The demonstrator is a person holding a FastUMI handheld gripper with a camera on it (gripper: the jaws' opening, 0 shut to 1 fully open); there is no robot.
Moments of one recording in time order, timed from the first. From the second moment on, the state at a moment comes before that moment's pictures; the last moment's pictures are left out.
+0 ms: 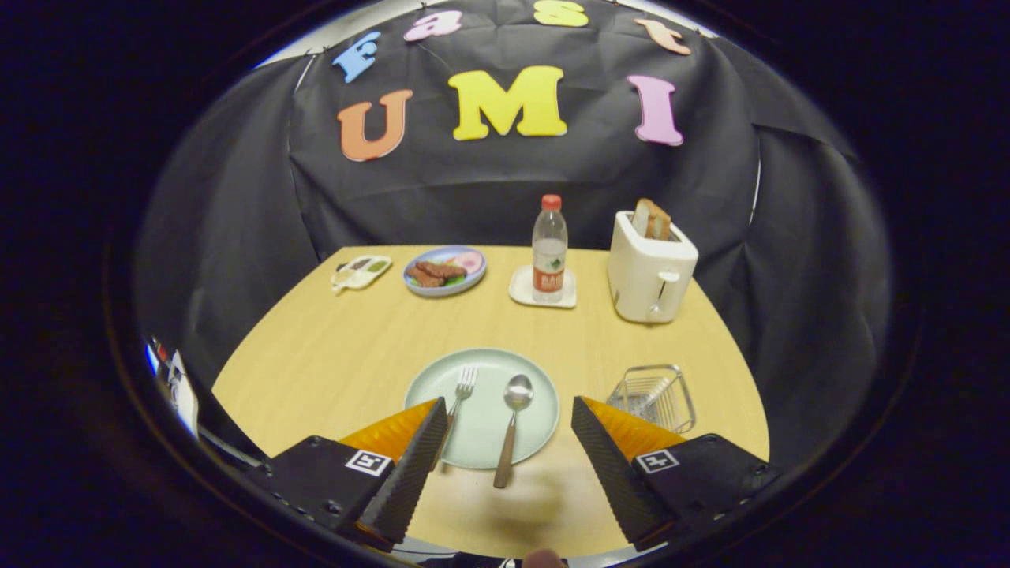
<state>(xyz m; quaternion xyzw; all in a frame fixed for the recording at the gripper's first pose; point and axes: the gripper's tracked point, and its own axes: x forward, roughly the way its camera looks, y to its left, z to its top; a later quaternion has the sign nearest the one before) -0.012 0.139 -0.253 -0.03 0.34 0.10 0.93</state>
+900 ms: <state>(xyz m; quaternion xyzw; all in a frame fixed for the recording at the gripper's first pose) 0.015 0.145 -0.392 -0.06 0.49 0.02 0.87</state>
